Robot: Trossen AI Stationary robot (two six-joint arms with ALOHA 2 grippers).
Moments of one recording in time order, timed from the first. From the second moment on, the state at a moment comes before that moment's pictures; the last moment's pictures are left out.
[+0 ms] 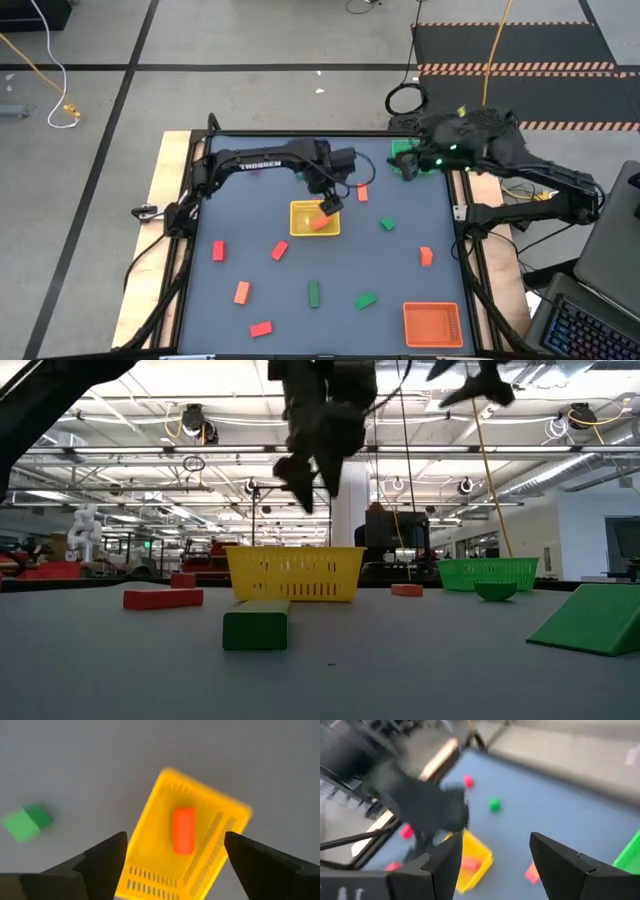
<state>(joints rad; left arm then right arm) 0.20 2.16 2.10 -1.29 0.11 -0.29 -0.29 0.97 1.15 -0.78 0.07 0.71</state>
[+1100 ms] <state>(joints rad) 0.31 1.64 2.27 -1.08 0.09 -0.14 -0.16 1.40 0.99 -0.80 -0.14 0.86</state>
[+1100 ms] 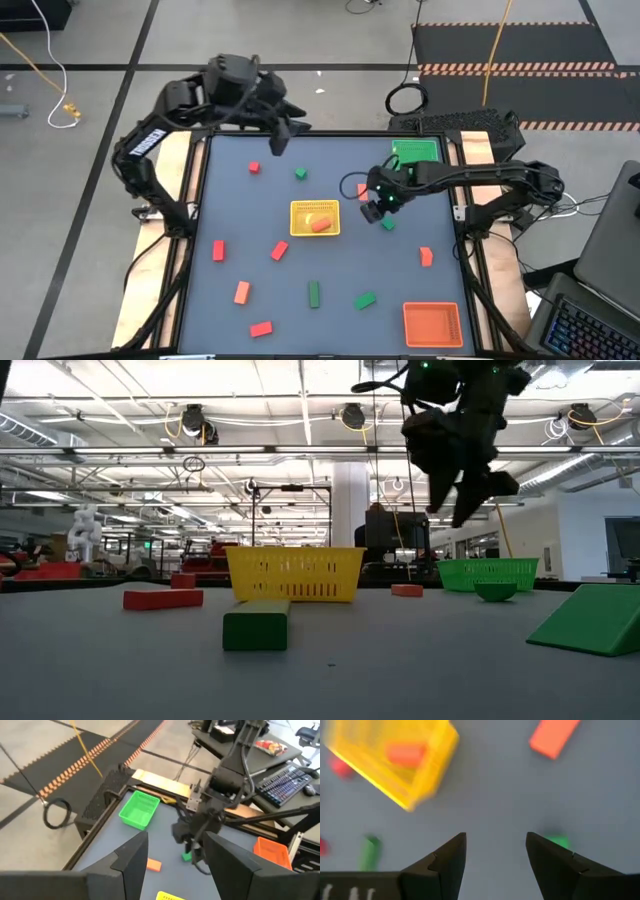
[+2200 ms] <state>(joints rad) 0.28 1.59 2.27 -1.23 0.04 -0.14 -0.11 1.62 0.92 -0.95 -0.10 0.63</state>
